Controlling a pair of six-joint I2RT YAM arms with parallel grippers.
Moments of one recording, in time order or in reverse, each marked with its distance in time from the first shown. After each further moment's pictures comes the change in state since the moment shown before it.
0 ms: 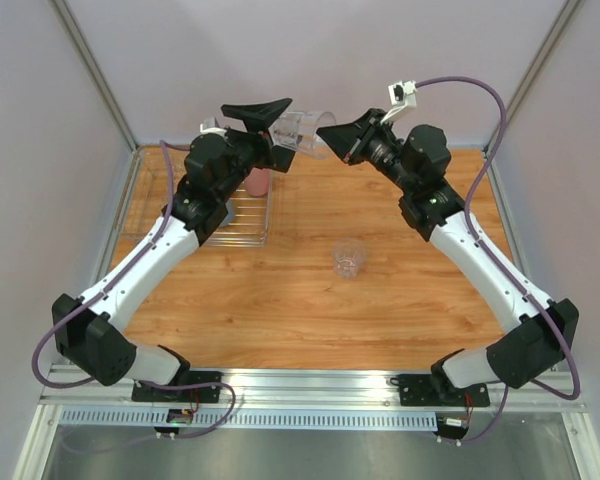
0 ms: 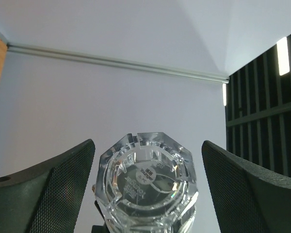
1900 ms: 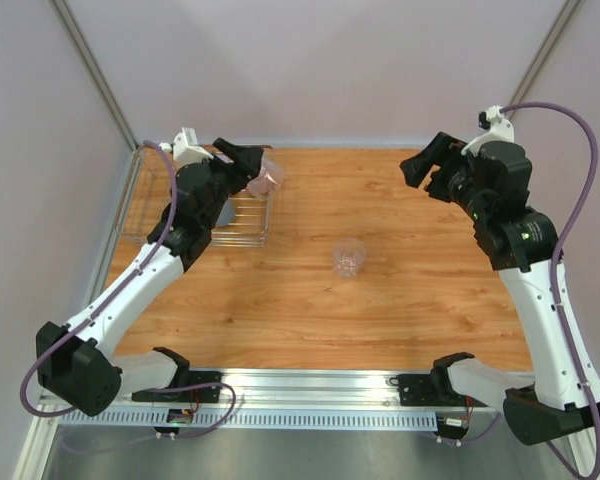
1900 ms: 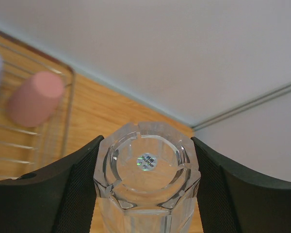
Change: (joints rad) left arm 0.054 -0.140 -0.216 -0.009 -0.228 0.888; right arm -0.215 -0.301 0.120 -0.871 0.308 -0.154
